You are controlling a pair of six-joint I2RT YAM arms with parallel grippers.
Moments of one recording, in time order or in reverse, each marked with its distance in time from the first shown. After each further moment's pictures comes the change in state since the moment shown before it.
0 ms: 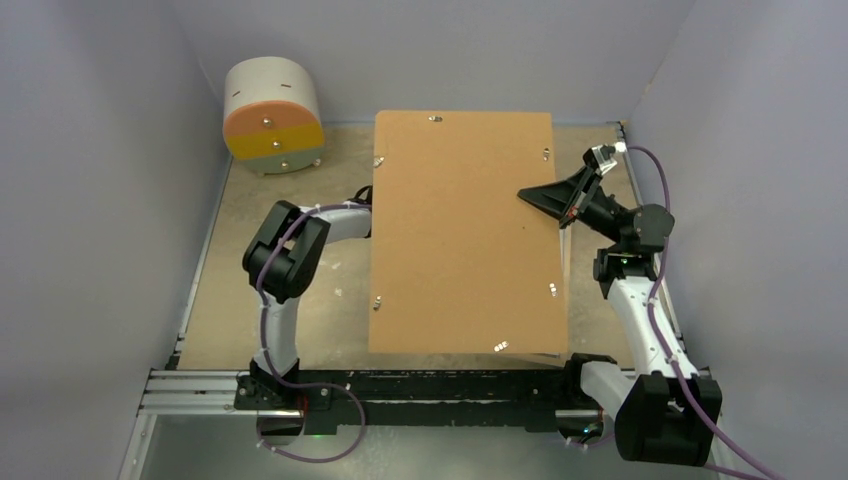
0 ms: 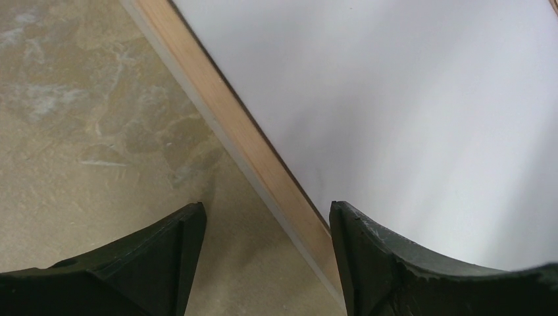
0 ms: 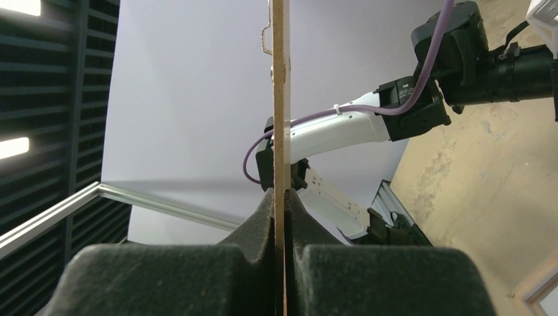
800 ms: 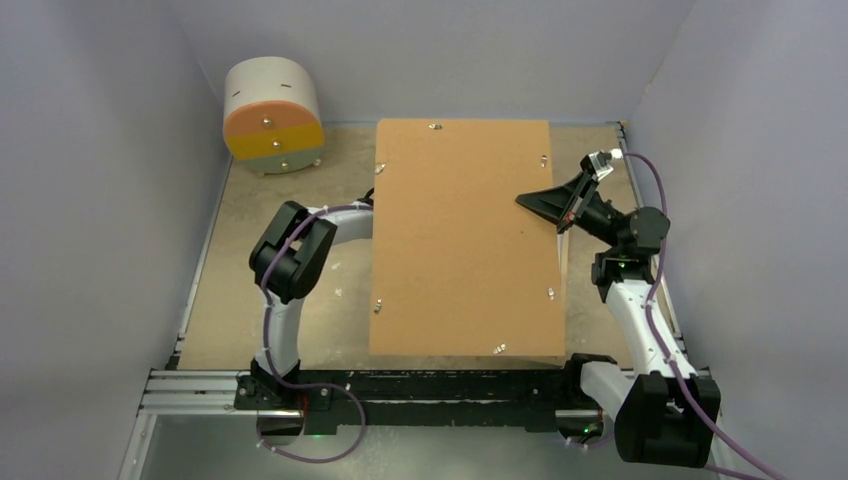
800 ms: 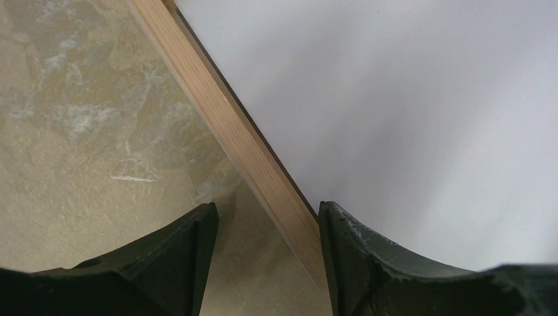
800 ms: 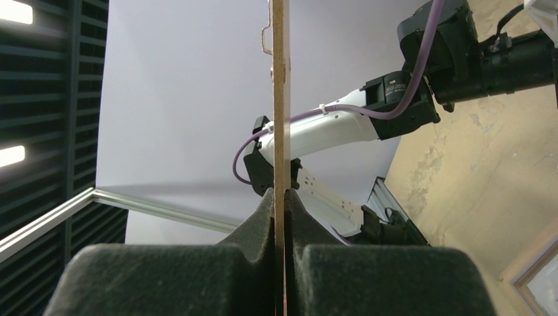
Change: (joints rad) left arm -0.055 0.023 0.045 -0.035 -0.177 0.087; right arm 0.000 -0.008 -0.037 -0.027 0.001 -0.037
